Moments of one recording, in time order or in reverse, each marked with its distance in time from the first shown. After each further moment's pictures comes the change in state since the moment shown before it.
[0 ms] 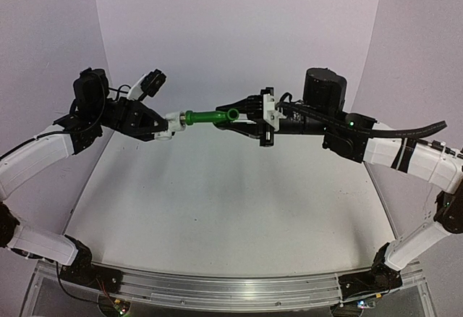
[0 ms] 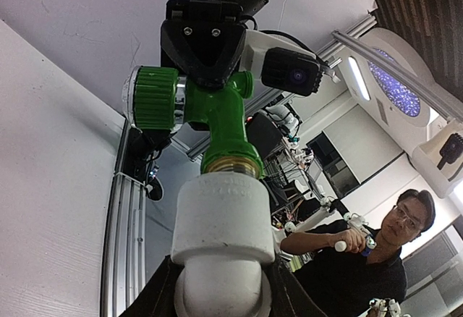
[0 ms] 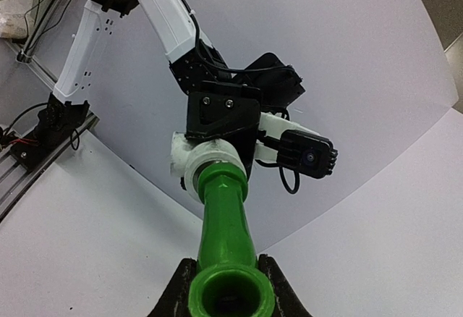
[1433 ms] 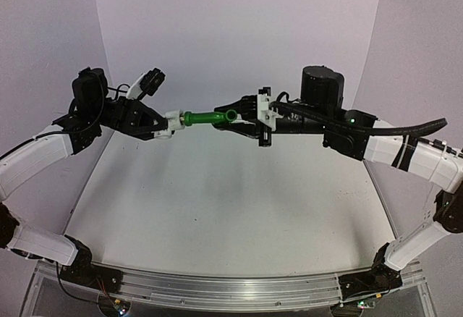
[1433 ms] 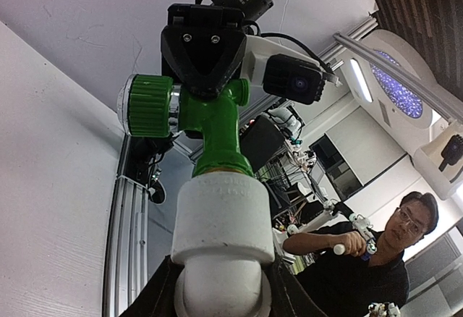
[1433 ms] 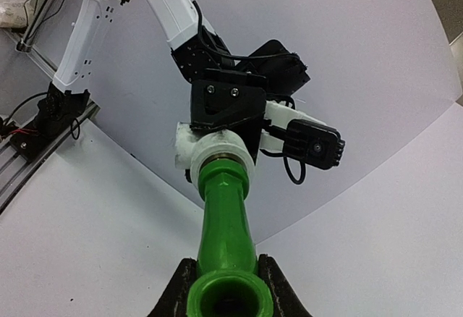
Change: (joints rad) left arm 0.001 -0.008 0.002 -0.001 -0.014 0.002; right arm 0.016 0.008 0.038 -0.080 0.044 -0.030
